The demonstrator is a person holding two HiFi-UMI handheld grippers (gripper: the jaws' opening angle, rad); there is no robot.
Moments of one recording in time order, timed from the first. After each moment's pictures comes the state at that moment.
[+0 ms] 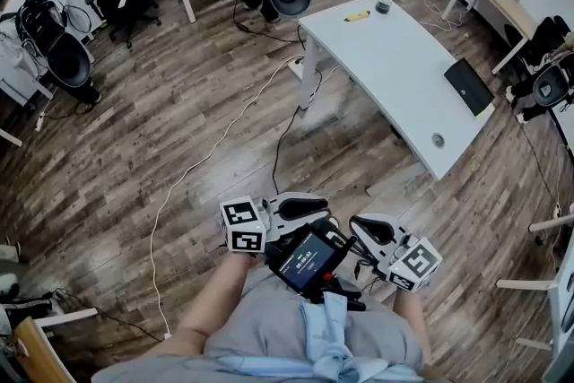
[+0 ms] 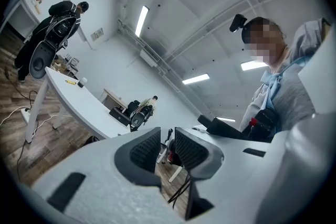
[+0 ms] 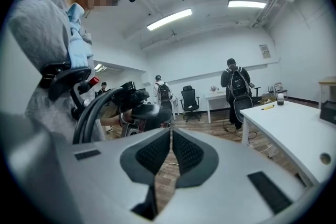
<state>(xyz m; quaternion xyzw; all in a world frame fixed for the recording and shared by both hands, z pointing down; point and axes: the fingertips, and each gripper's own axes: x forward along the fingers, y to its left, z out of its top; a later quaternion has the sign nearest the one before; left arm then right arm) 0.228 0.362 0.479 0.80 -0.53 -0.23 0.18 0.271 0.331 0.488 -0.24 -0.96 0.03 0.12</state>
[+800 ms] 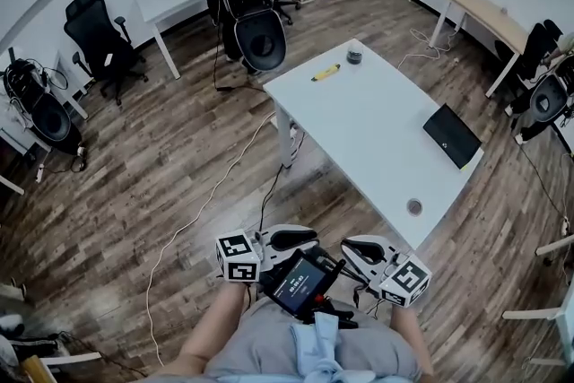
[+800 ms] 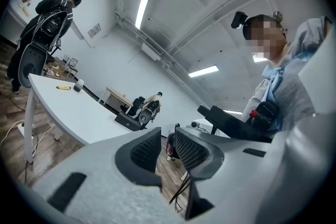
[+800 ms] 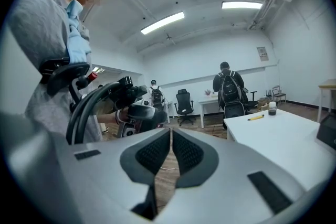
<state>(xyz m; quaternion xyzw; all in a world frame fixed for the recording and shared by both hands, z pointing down) 0.139 0.193 0.470 0.80 -0.54 -0.19 0.19 0.175 0.156 0.476 -0.24 -0.96 0.04 0.11</state>
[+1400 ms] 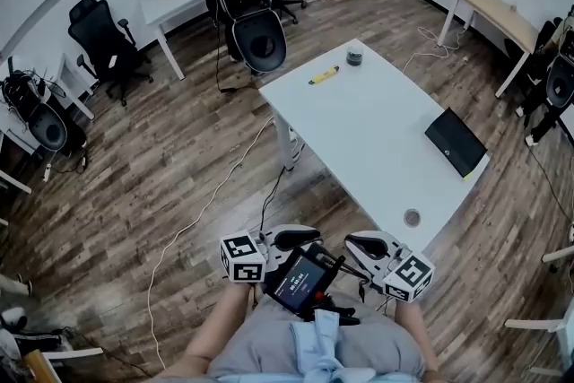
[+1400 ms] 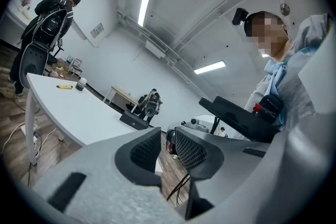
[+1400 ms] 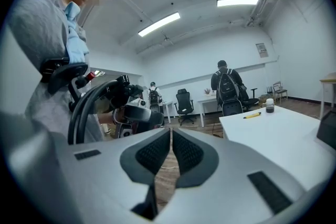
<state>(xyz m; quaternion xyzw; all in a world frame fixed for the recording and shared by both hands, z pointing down) 0.130 0.131 0.482 0.78 -0.57 -0.17 0.20 0.159 0.089 0.487 -0.25 -0.96 0.05 0.11</state>
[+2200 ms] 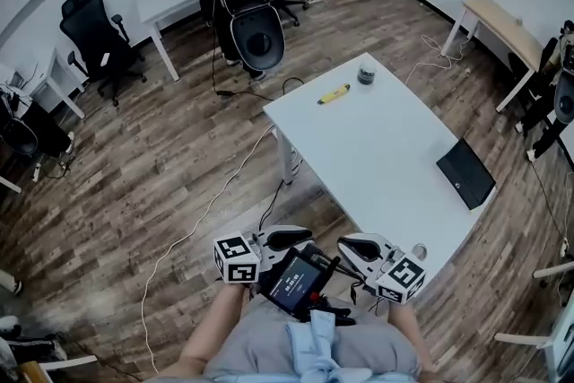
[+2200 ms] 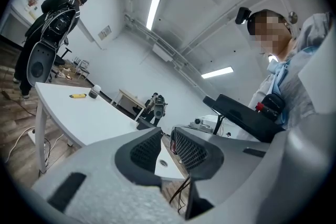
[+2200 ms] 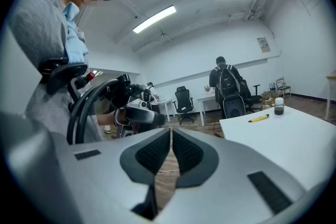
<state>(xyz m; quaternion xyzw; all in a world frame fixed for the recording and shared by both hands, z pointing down) 0.003 0.119 0.496 0.76 -0.58 -0.18 0.21 0.037 0.078 0.496 -0.26 -0.95 0.06 0.13</state>
